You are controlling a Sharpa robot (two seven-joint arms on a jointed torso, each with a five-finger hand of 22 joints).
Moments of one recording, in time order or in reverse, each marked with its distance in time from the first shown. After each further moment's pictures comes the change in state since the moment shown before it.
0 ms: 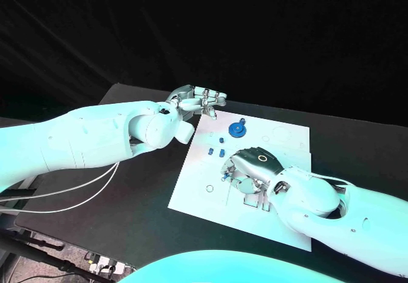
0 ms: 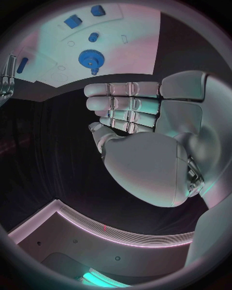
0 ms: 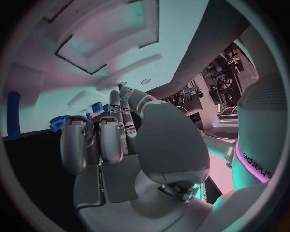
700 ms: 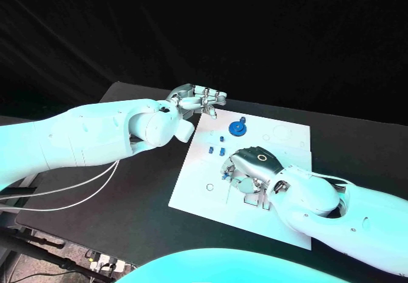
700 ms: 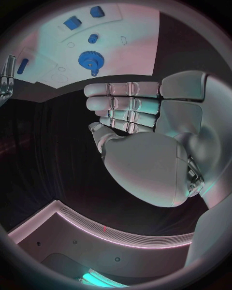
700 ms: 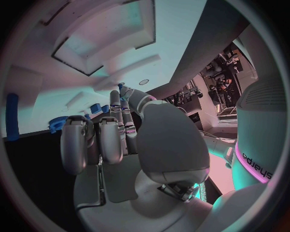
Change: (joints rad) left arm 0.000 0.000 0.000 -0.005 -0.001 0.007 -0.011; left_hand 0.000 0.000 0.000 0.000 0.000 0.000 0.000 0.004 0.000 0.000 0.000 0.000 0.000 0.000 0.000 0.000 0.000 0.000 0.000 0.000 0.000 0.000; right arm 0.000 0.001 -0.002 0.004 0.000 0.006 0.002; right_hand -0.004 0.004 0.000 0.000 0.000 0.001 0.004 0.002 0.000 0.000 0.000 0.000 0.000 0.000 0.000 0.000 -0.001 0.000 0.000 0.000 0.000 0.000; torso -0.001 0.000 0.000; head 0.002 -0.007
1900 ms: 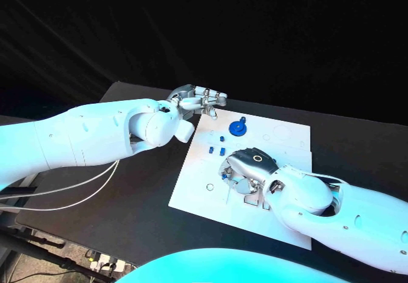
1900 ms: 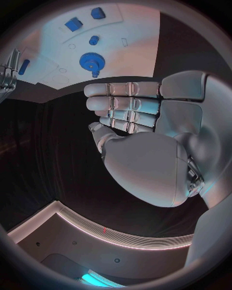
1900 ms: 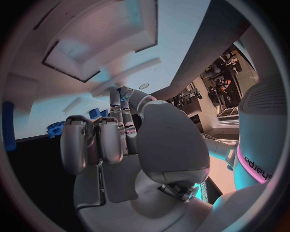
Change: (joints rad) left arm 0.000 0.000 0.000 -0.001 -0.001 0.008 -0.014; left_hand 0.000 0.000 -0.003 -0.003 0.000 0.000 0.000 0.000 0.000 0.000 0.000 0.000 0.000 0.000 0.000 -0.004 -0.001 0.000 0.000 0.000 0.000 -0.001; right arm -0.004 0.032 -0.004 -0.031 0.002 0.026 -0.001; right_hand -0.008 -0.005 0.000 0.000 -0.001 -0.001 0.000 0.000 0.002 0.003 0.003 0.000 0.000 0.000 0.000 0.000 -0.006 0.000 0.000 0.000 -0.001 0.000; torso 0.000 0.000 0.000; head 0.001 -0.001
